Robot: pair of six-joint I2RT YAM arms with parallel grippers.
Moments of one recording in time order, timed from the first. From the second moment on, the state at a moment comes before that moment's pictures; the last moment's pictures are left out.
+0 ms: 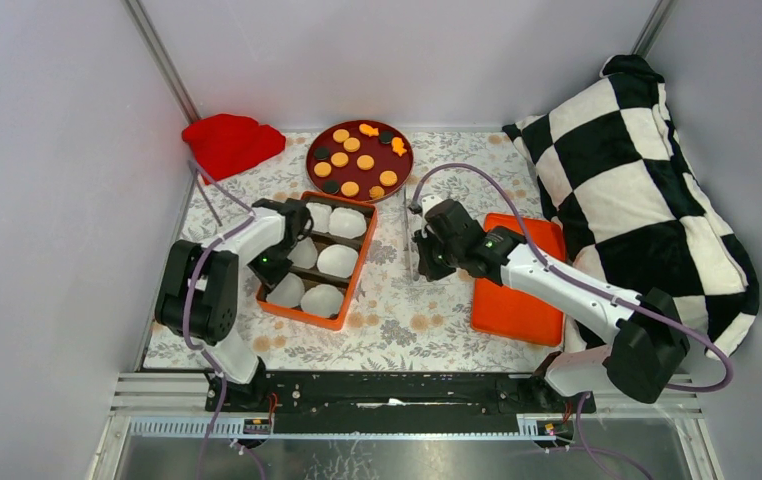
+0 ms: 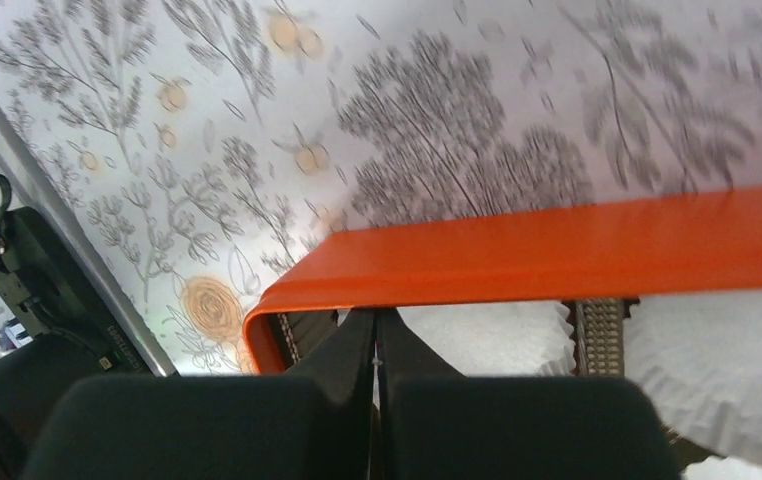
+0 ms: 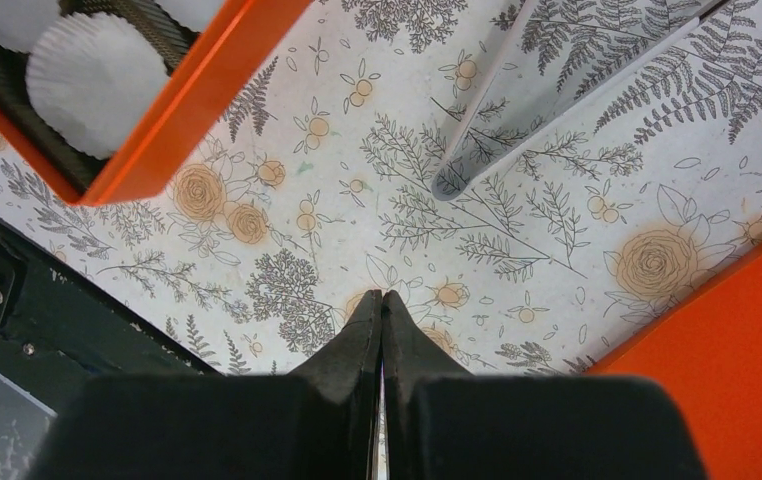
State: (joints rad) left arm -0.28 1.67 1.04 -1.13 -0.48 -1.30; right arm 0.78 1.37 1.05 -0.56 -0.02 0.31
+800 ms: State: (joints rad) left arm 0.11 2.05 1.63 -1.13 -0.64 -1.30; right arm 0.67 1.71 1.29 -0.49 -0.05 0.31
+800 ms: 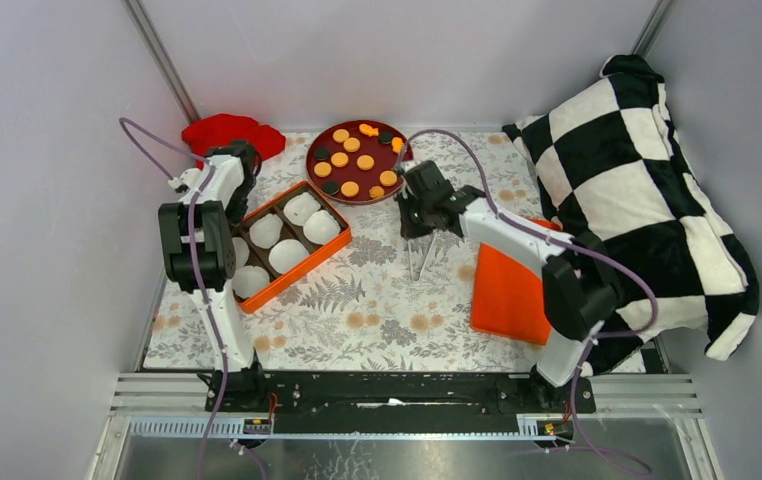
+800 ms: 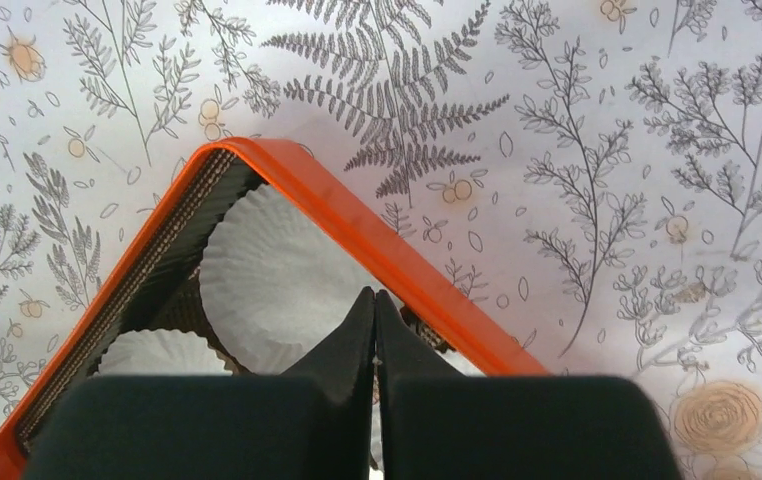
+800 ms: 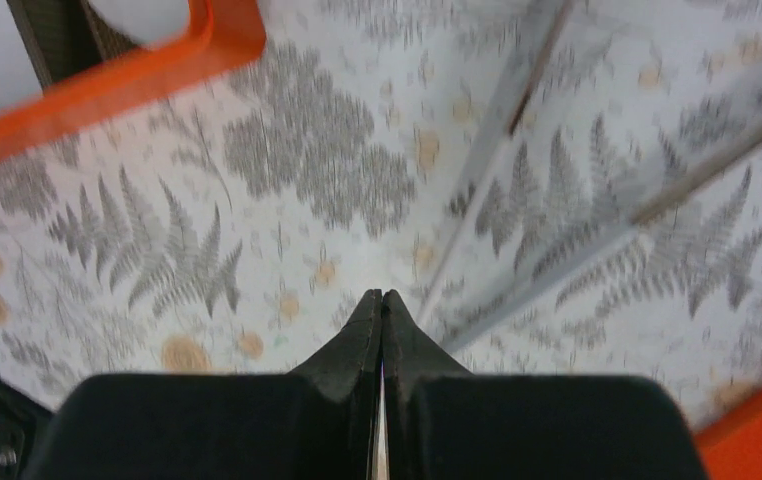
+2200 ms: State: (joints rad) left arm -0.37 1.70 1.24 -0.63 -0.53 -0.92; right arm 0.56 2.44 2.15 -0.56 -0.09 0.29
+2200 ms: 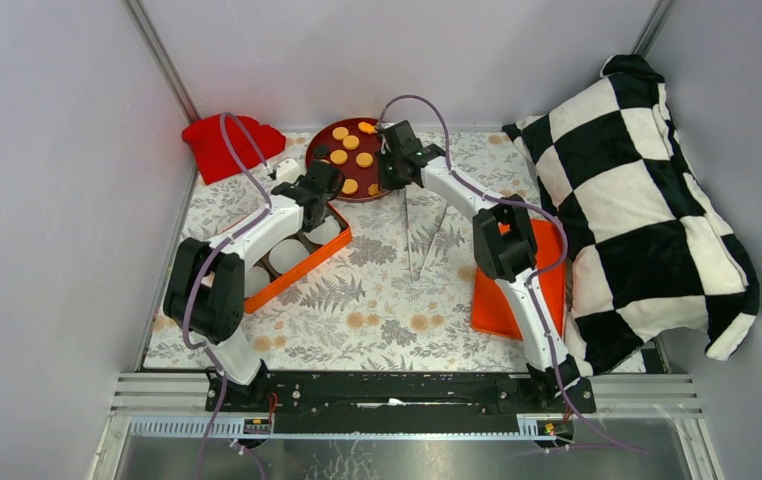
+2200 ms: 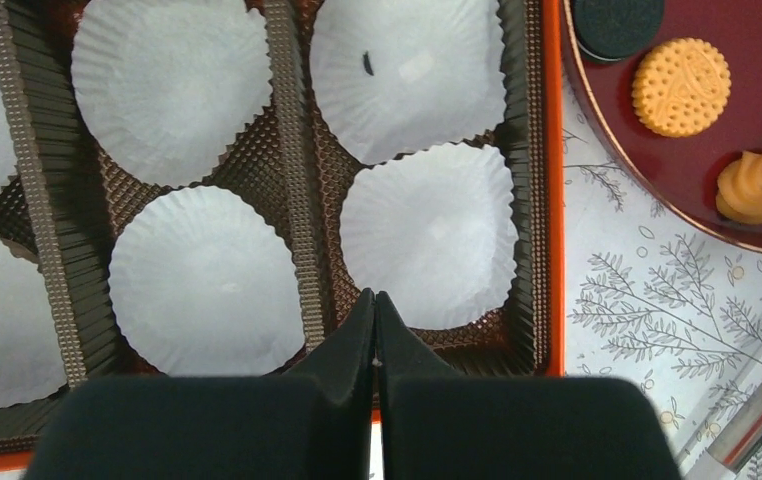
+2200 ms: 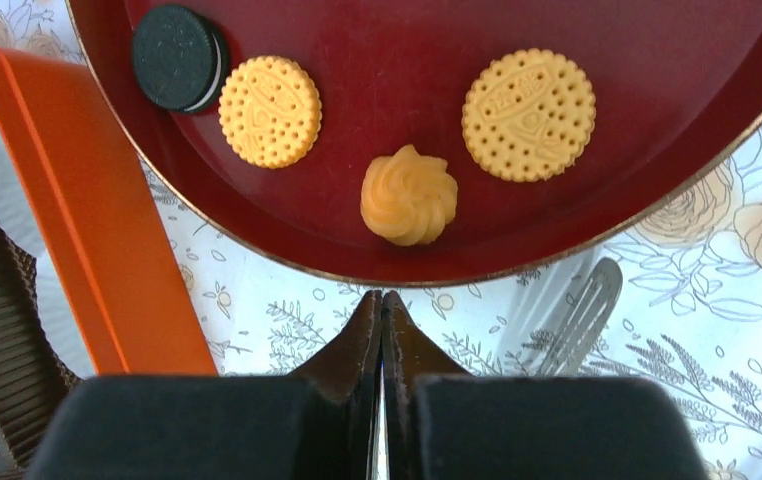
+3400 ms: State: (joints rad) left arm -0.48 1.81 1.16 -0.56 -0.43 -0.90; right arm 0.52 2.05 1.39 -0.42 -0.23 0.34
